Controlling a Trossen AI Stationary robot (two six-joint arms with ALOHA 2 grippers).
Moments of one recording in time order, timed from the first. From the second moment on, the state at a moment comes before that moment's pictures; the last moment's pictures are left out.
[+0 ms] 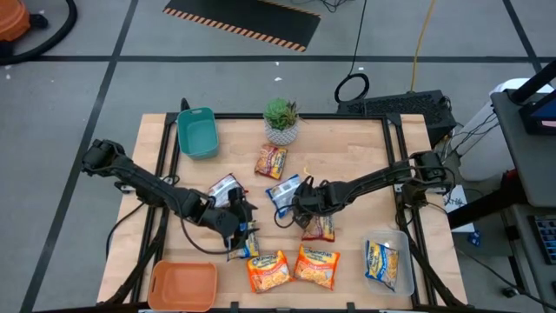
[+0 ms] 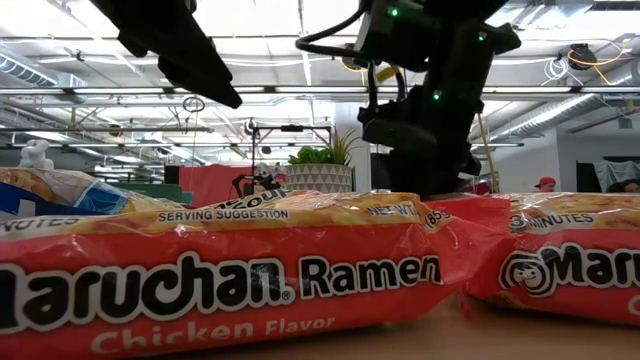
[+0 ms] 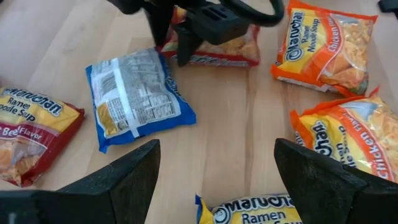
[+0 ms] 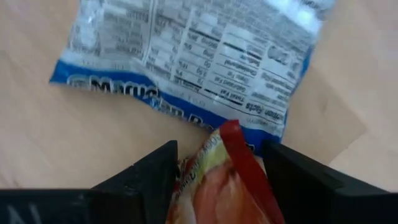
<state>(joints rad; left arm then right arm) -0.43 1.44 0.91 -0.28 -0.39 -0.34 0.16 1.82 1.08 -0.57 0.21 0.85</state>
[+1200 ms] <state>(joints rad) -0.39 1.44 0.91 -0.27 -0.40 -0.35 0.22 1.58 1.08 -0.47 0.42 0.63</state>
